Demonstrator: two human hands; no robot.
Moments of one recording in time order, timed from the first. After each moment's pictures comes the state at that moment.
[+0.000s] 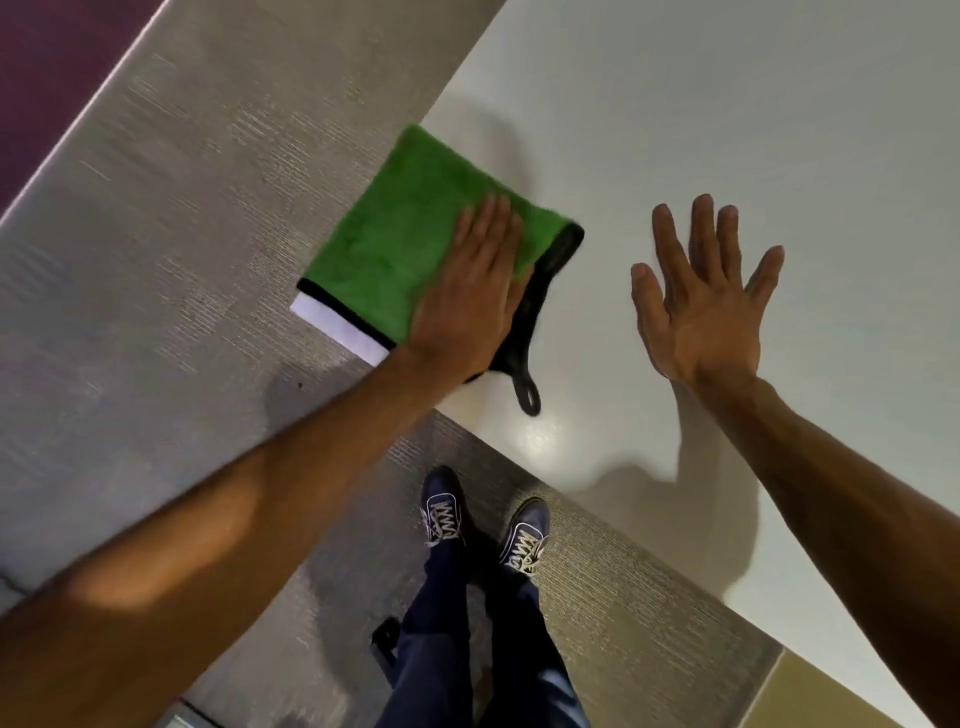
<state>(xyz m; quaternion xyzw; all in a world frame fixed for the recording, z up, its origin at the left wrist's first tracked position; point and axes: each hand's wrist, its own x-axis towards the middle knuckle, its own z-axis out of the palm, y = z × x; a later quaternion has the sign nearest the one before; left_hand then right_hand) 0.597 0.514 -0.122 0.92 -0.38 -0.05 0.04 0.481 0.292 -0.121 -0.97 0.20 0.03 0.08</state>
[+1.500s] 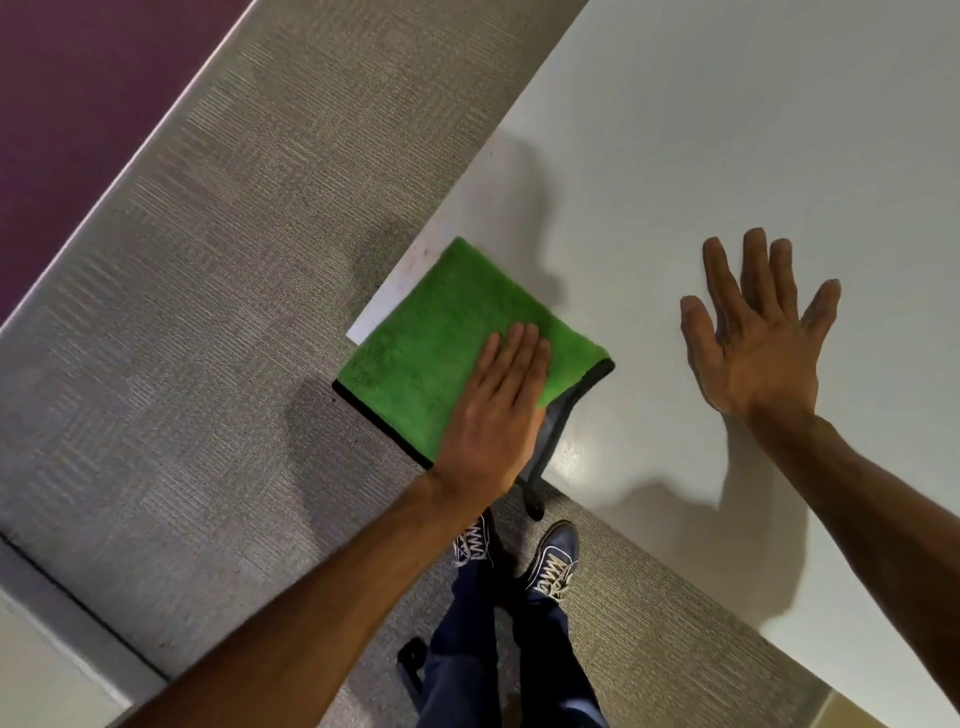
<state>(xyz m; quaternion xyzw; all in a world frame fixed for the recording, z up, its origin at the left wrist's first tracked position) 0.522 0.568 -0.125 0.91 -0.40 -0.01 0.11 0.479 0.286 -0.129 -0.97 0.21 0.01 0.11</state>
